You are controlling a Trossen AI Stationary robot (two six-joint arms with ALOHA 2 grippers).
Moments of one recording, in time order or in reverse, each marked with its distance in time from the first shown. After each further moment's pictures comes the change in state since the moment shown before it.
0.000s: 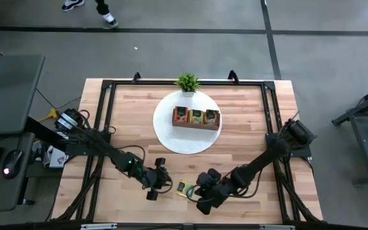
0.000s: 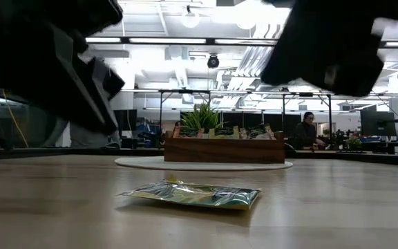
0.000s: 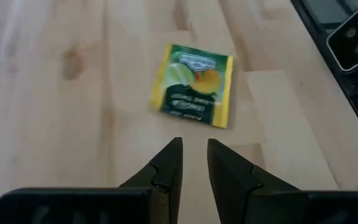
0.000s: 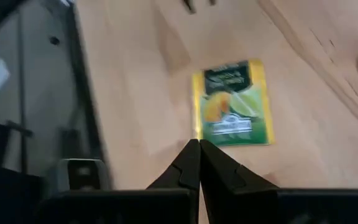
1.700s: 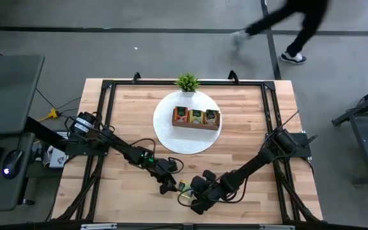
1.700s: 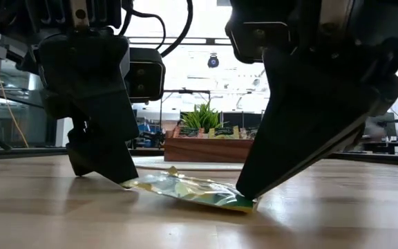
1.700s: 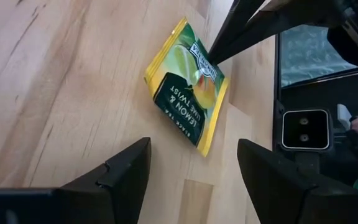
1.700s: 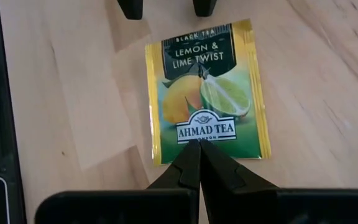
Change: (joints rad) left arm 0.170 0.197 0.003 0.267 0.441 -0.594; right arm -0.016 0.204 0.081 -0.005 0.010 -0.038
